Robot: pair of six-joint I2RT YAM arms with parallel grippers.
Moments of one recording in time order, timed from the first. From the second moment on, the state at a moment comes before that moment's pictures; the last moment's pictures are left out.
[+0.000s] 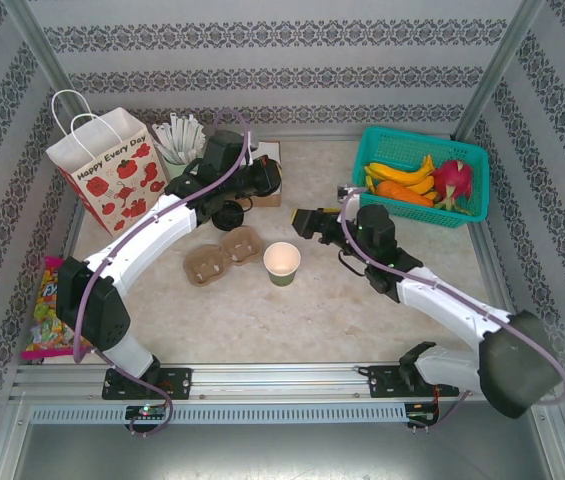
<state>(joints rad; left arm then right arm) -0.51 1.62 1.49 -0.37 0.24 -0.76 0.54 1.21 0.67 0.33 -0.23 0.65</state>
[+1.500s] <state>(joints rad) -0.55 1.53 1.44 -0.61 0.46 1.02 0.34 1.50 1.55 -0.79 -0.75 0.37</state>
